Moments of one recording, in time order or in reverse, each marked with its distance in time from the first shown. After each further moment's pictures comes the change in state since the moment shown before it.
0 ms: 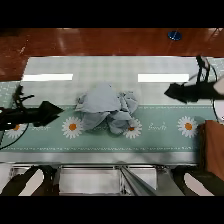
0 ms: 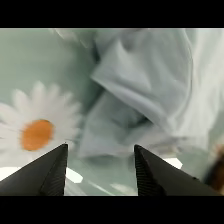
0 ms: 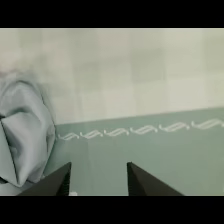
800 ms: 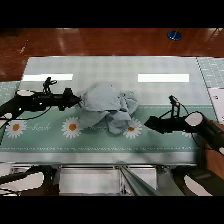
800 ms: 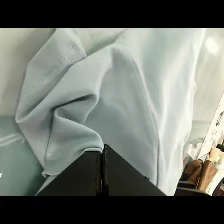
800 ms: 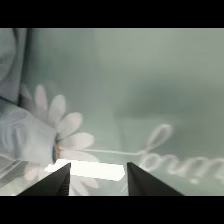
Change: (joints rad) left arm -0.210 -0.463 0.226 -0.293 0.237 0.204; right arm 0.219 -0.020 -0.377 0.275 -0.169 -0.077
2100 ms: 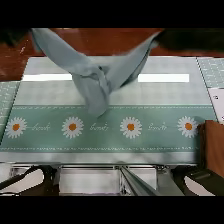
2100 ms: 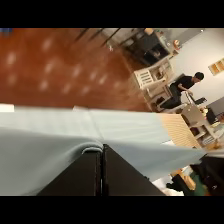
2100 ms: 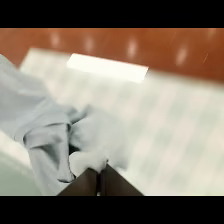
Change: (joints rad) left arm 0.265 0.165 0.778 -0.226 -0.319 0.026; right arm 0.044 -0.037 1.231 -0.251 0.306 -0.041
